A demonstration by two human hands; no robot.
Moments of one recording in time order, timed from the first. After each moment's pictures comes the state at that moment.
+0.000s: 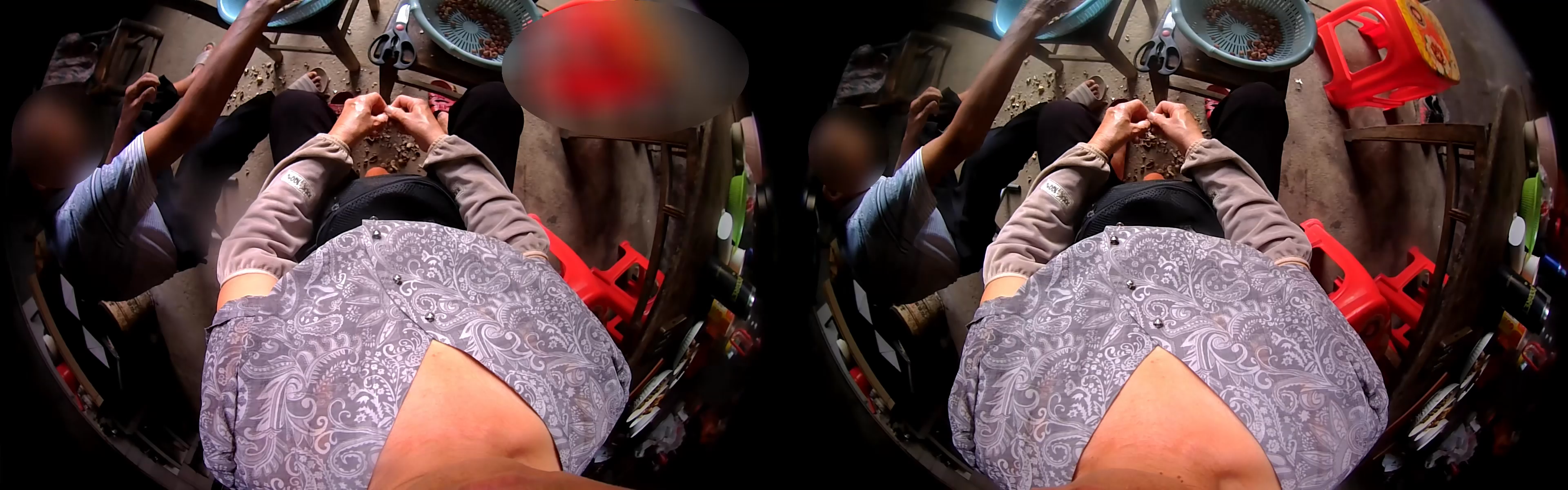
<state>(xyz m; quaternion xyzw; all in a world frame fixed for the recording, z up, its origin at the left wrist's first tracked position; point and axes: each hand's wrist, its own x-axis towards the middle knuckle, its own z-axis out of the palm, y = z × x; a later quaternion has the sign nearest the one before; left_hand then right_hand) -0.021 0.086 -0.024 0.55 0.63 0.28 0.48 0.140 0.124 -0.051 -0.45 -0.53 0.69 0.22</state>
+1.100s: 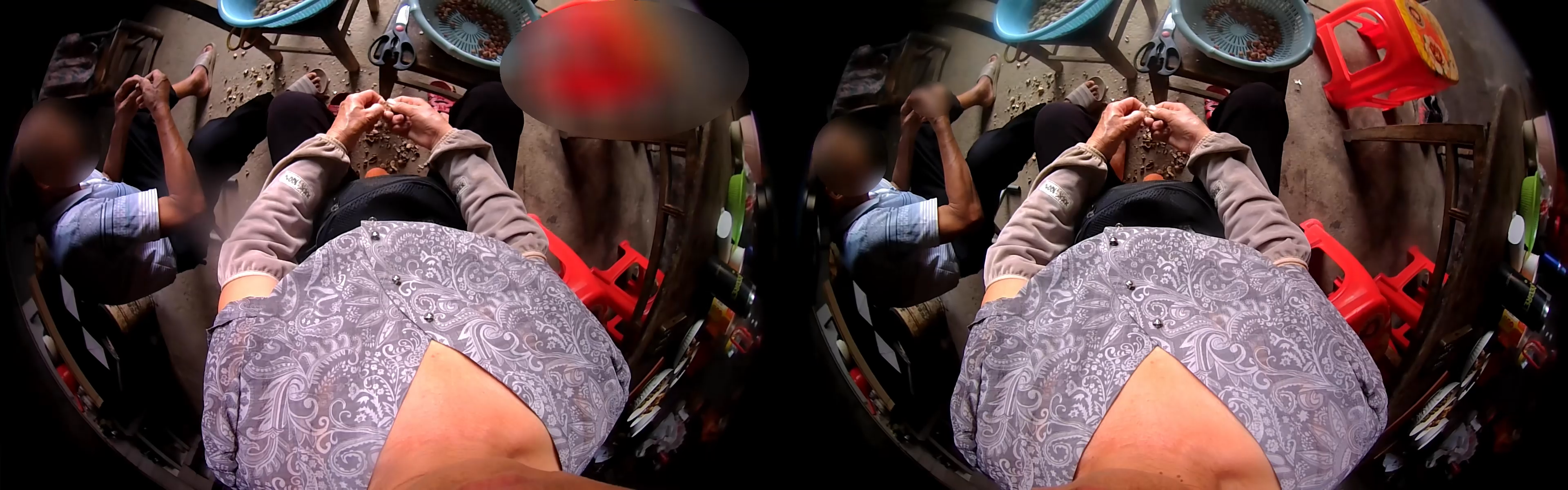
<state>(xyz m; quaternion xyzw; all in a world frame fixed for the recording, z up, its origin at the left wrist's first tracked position) -0.023 0.084 -0.027 0.42 0.57 0.40 0.58 0.146 0.134 -0.039 -0.31 -0.20 0.91 0.19</state>
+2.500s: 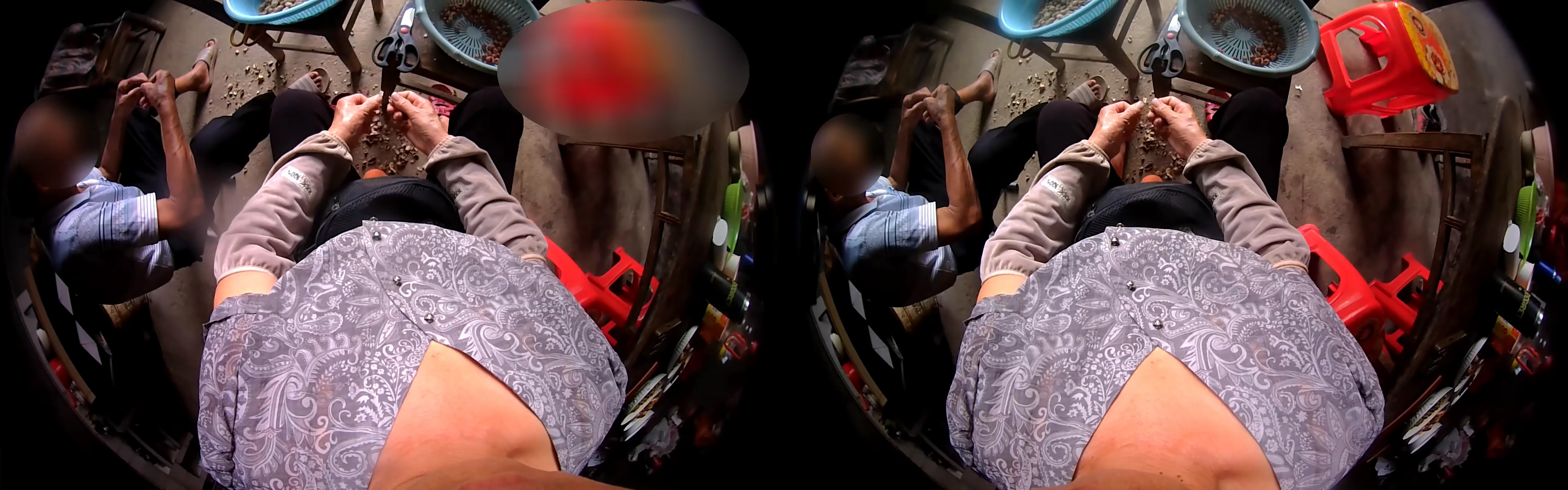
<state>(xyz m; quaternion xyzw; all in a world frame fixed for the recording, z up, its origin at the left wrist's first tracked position) -0.033 0.083 -0.047 0.24 0.56 0.44 0.66 0.135 0.127 -0.045 -0.33 -0.27 0.85 0.30</state>
